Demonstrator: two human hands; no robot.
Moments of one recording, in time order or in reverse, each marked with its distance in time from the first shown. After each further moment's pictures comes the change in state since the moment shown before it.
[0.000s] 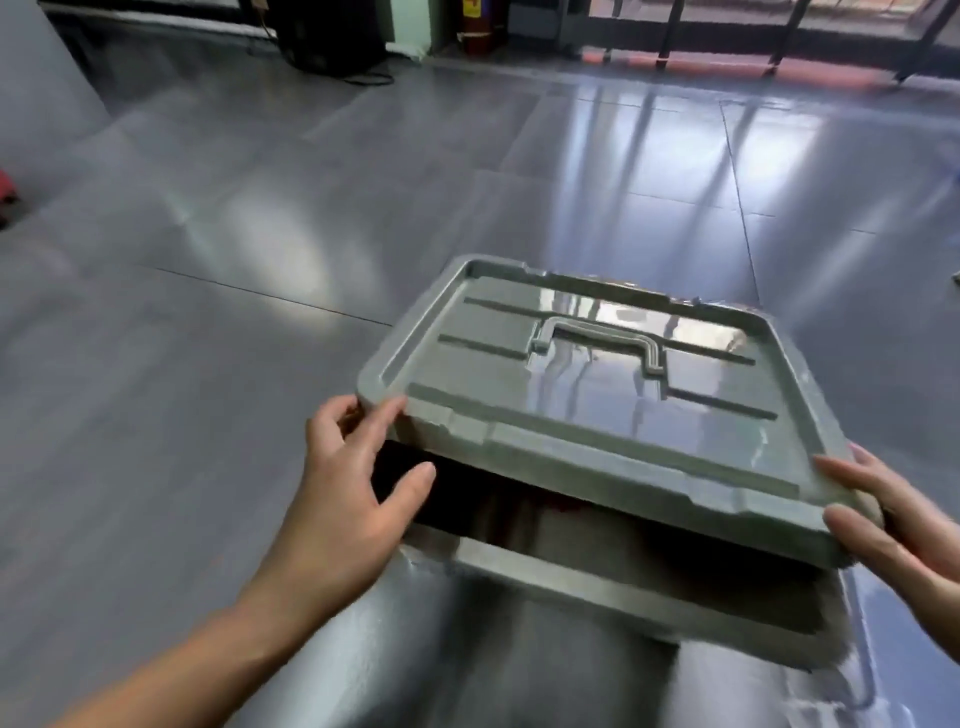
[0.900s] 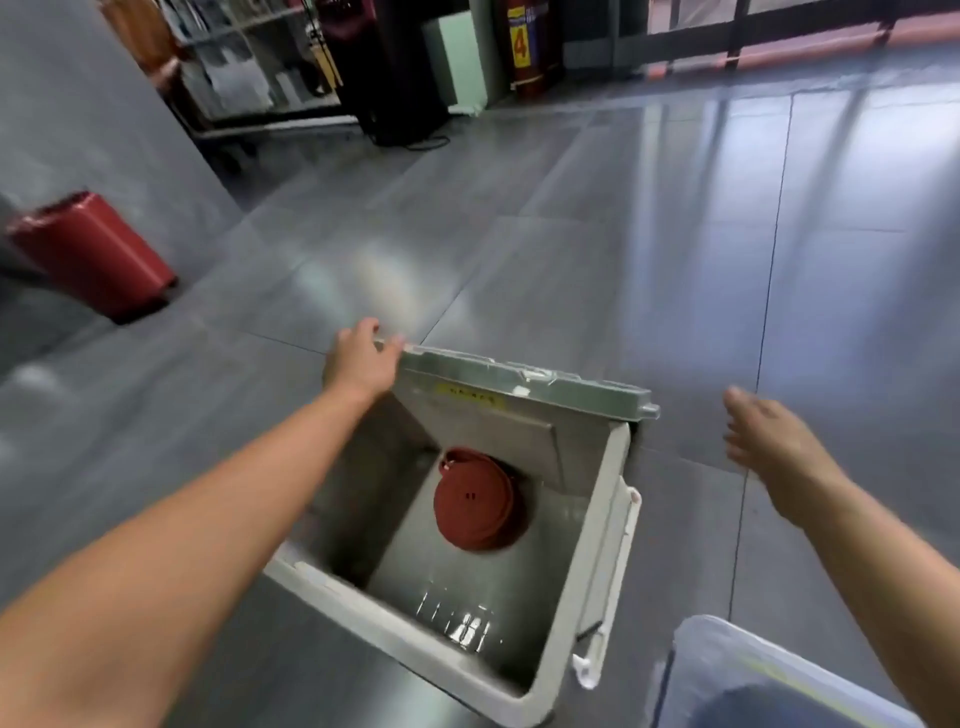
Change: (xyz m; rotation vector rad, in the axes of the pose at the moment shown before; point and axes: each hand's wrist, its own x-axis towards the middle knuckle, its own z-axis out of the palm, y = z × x) left_hand 0.159 0.127 0.102 0.418 0.225 -0.369; right_hand 0.194 0.112 -0.077 0.495 -0.079 0.308
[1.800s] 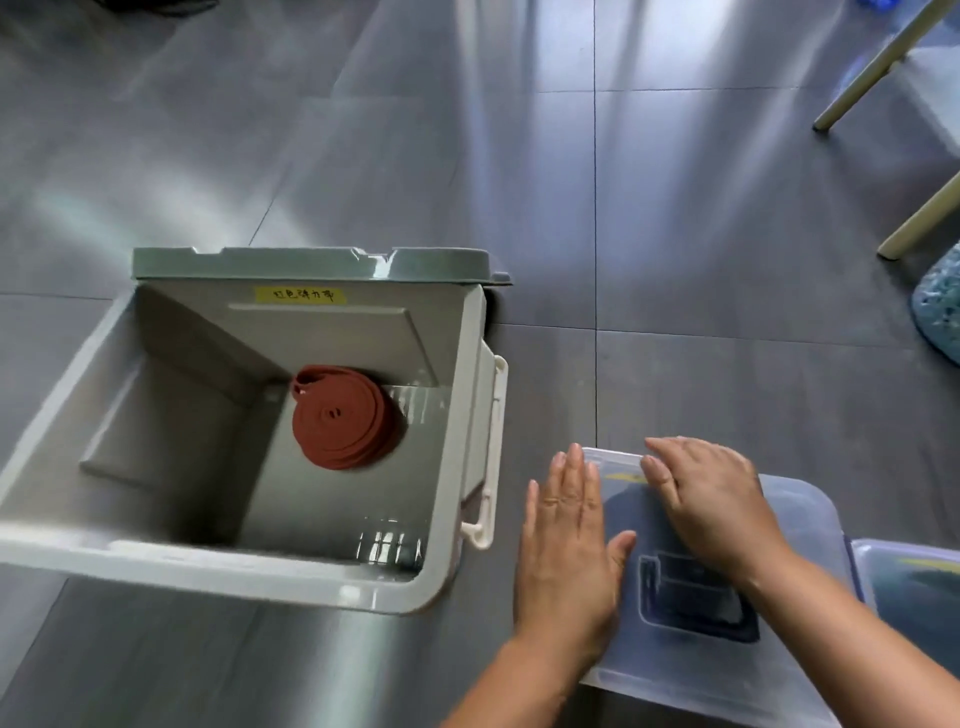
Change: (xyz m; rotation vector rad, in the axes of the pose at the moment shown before) left_hand -0.308 0.018 0.196 0.013 -0.426 0.757; right_hand -0.130 0.134 -0.033 -1.089 0.181 -0.298
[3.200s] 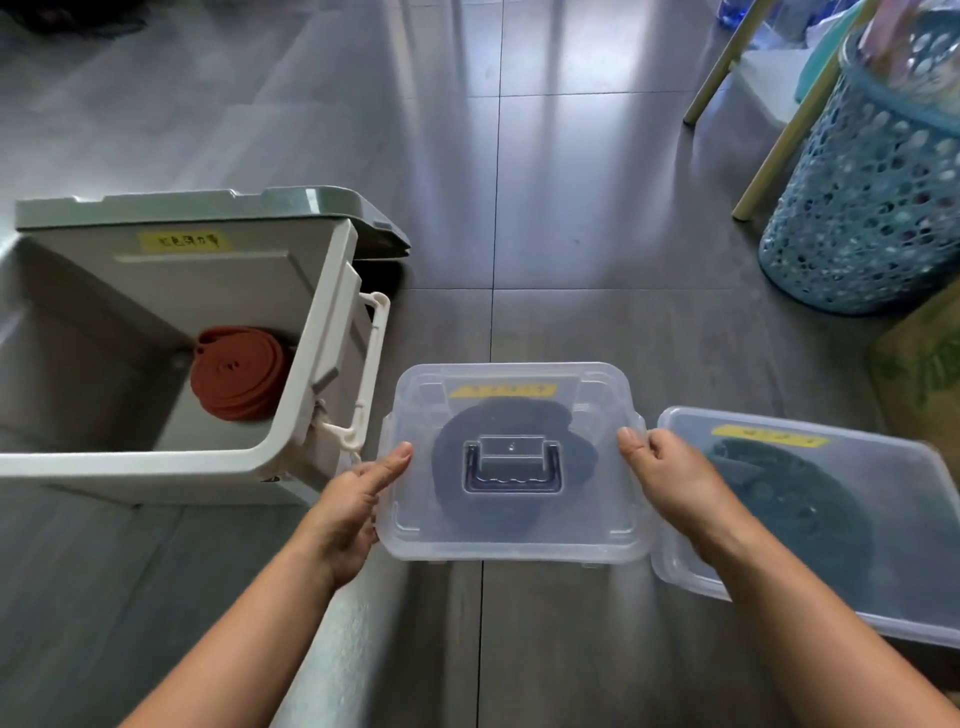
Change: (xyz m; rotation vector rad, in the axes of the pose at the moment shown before) left_hand -0.041 -0.023 -0.038 -1.383 -0.148 -0.801; right_hand -0.096 0.061 -0.015 0.613 -0.104 0.523
